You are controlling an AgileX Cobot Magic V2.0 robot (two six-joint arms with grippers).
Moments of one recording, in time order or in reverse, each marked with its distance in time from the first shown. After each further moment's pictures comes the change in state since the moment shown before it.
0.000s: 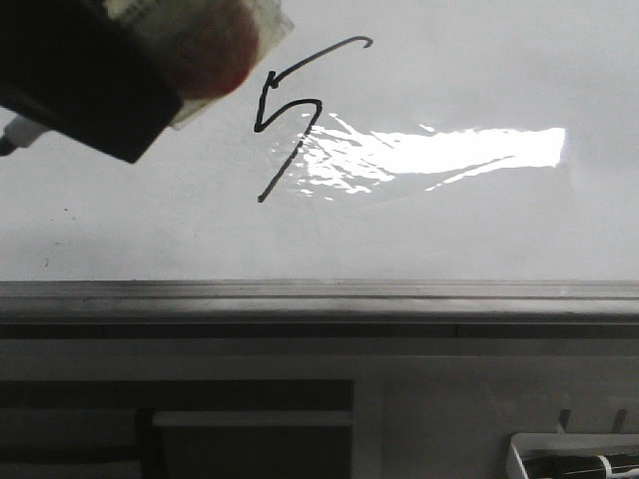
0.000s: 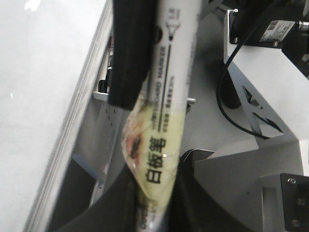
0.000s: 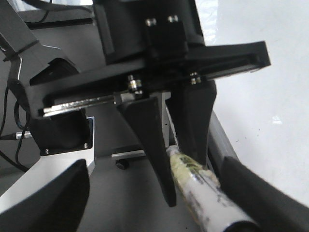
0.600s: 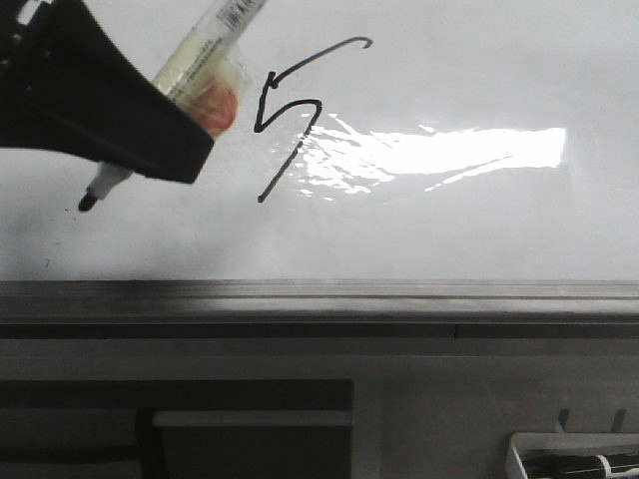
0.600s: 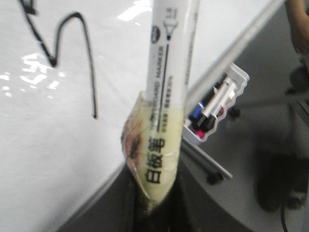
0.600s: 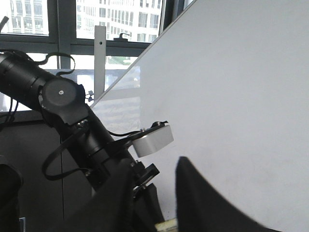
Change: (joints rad) left arm 0.009 0.000 0.196 -0.164 -0.493 -0.241; right arm 0.000 -0.313 0.004 0.005 -0.246 0.030
